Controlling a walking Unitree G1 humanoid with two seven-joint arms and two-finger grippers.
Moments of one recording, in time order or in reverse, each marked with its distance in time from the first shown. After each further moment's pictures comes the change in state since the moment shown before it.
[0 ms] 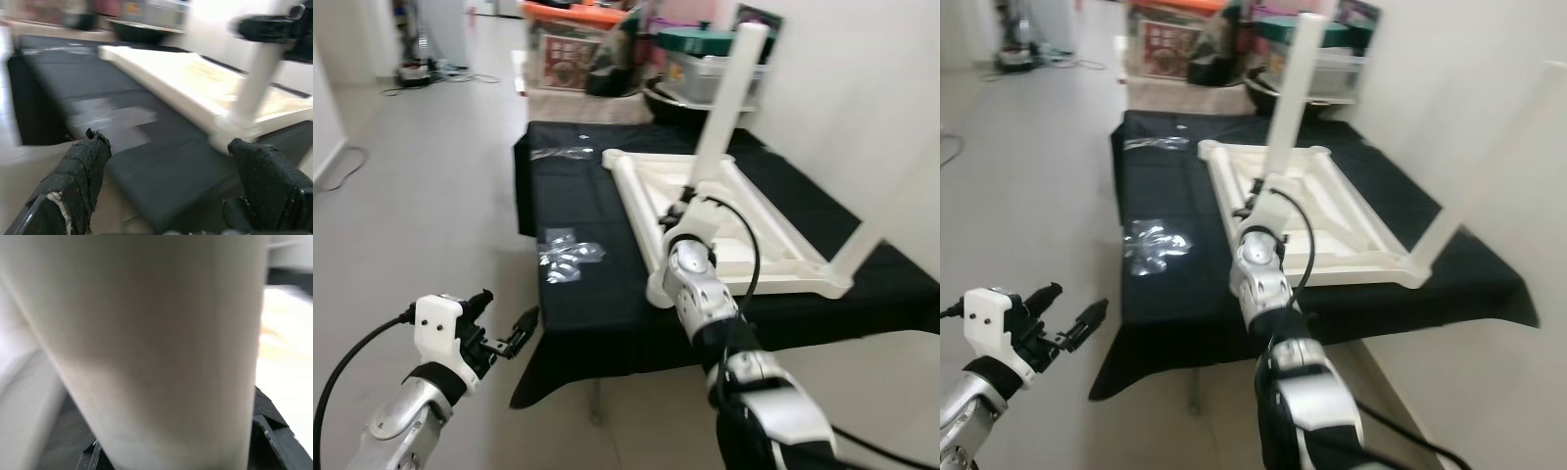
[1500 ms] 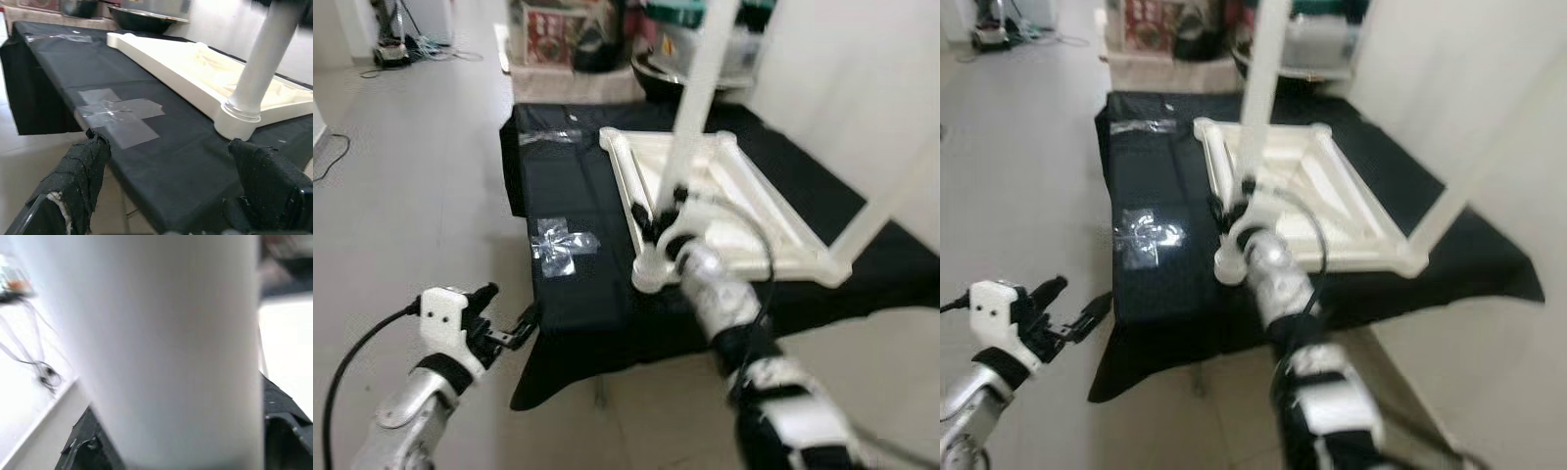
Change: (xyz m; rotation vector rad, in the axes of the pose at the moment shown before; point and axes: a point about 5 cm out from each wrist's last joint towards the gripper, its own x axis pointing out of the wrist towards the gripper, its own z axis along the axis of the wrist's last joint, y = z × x) left arm 0.002 0.002 -0.001 -0.002 0.004 -0.004; right arm -0.003 -0.039 0.040 0.007 -0.151 0.229
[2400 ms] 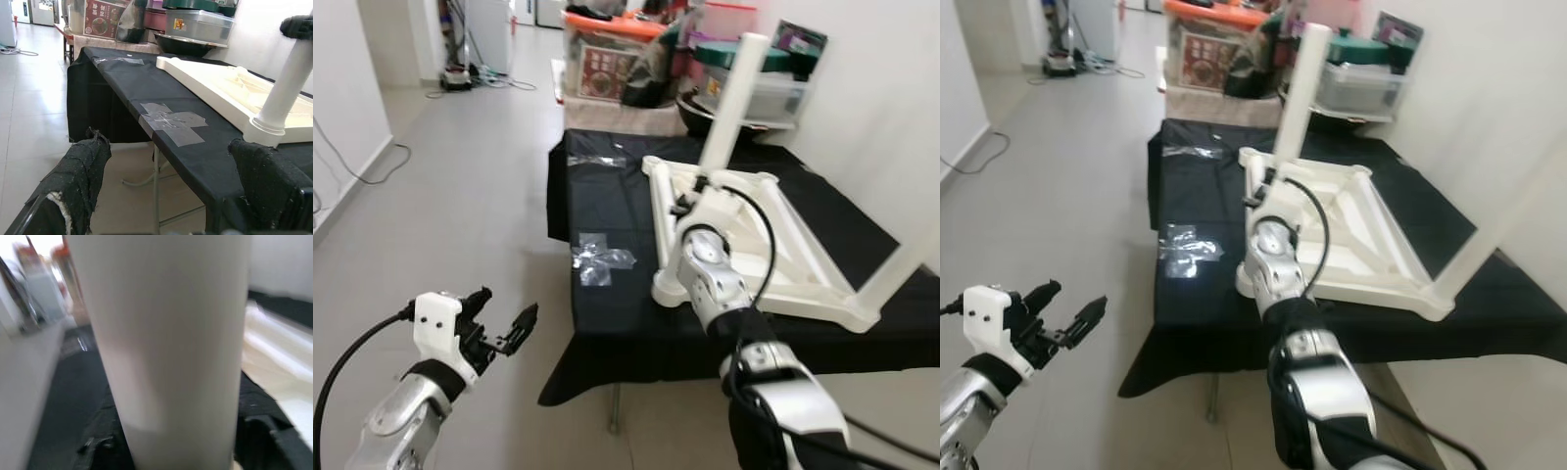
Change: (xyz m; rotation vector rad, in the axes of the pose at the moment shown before) left arm -0.002 0.000 -0.001 0.004 -0.001 0.014; right arm -0.031 -0.034 -0.044 -0.074 0.180 -0.810
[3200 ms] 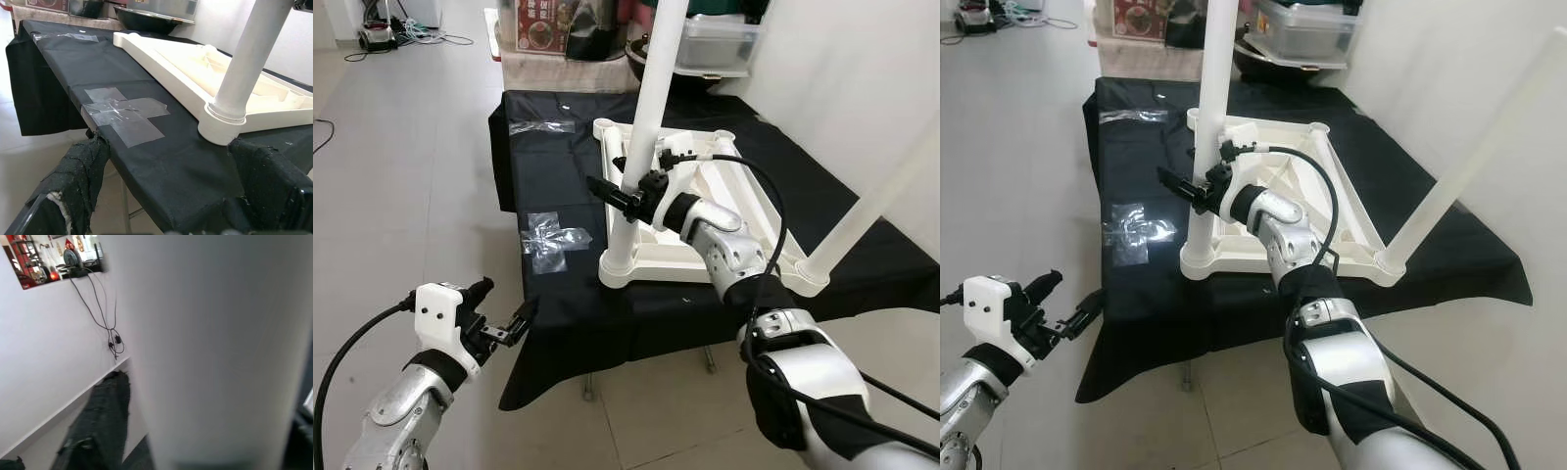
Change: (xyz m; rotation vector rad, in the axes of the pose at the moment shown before) left arm 0.002 -0.002 0.001 0.000 -0.007 -0.010; right arm -0.009 0.048 0.060 -0.031 -0.209 1.135
